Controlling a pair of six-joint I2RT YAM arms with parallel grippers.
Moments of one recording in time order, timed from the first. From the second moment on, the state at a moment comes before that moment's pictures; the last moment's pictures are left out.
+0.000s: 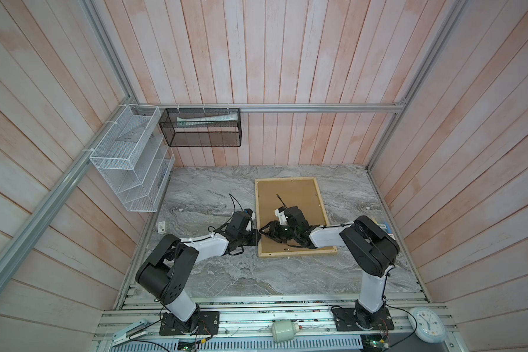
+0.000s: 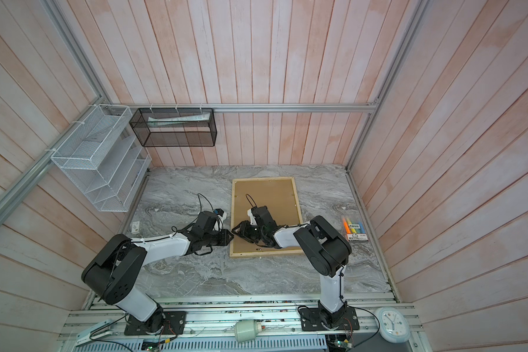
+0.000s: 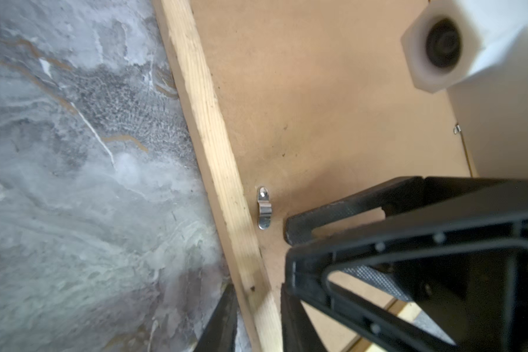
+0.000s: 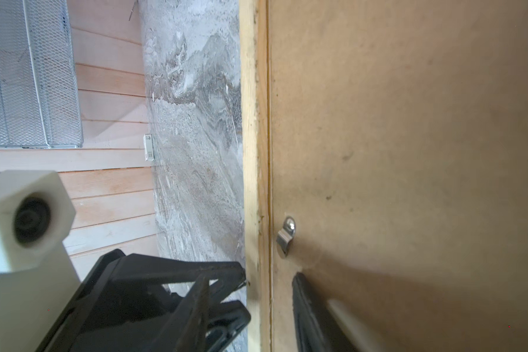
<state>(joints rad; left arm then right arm) -0.56 1.64 0.75 0.03 0.23 -0.47 0.70 1.92 0.90 0.38 -0.47 1.05</state>
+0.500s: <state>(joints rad) -0.60 1.66 0.76 0.00 0.18 -0.46 0.70 1.96 0.90 0.48 -0.46 1.16</state>
